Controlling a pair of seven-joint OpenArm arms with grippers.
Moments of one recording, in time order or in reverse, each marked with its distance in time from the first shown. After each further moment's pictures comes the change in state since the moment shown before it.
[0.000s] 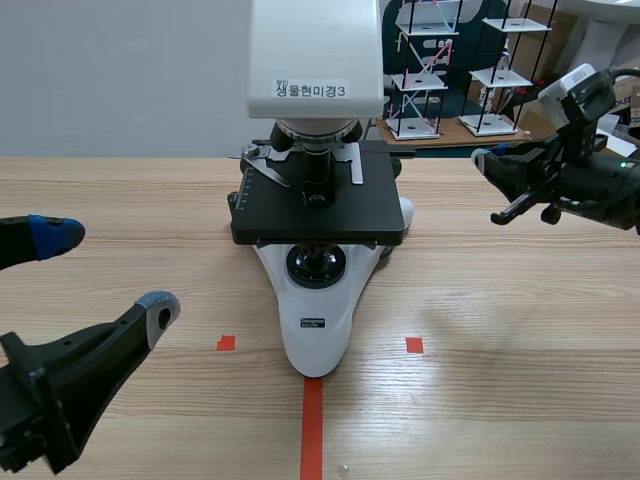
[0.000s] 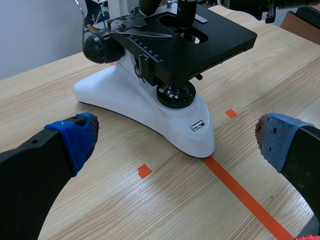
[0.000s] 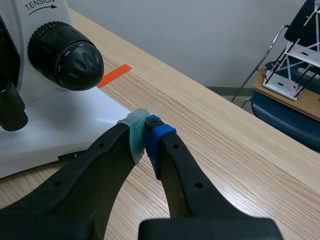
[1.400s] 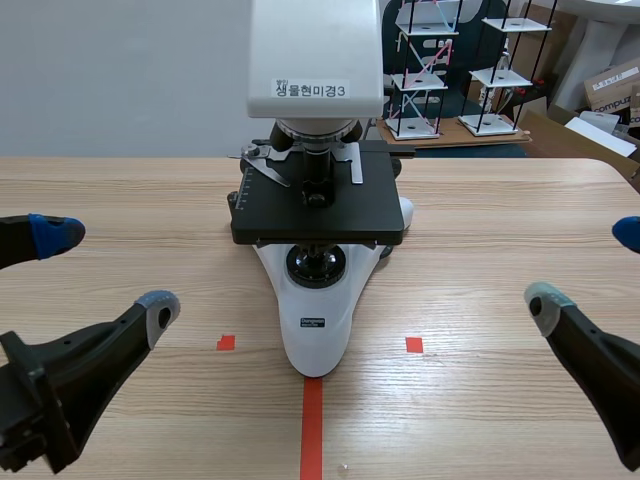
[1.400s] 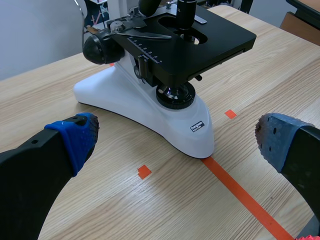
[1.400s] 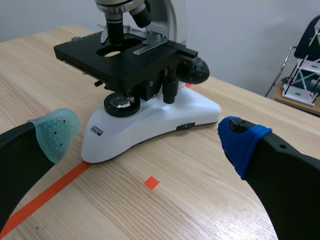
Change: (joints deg) left arm 0.0 0.0 0.0 0.0 0.0 0.0 -0.1; right arm -68.8 -0.7 24.0 59.2 17.0 0.2 5.8
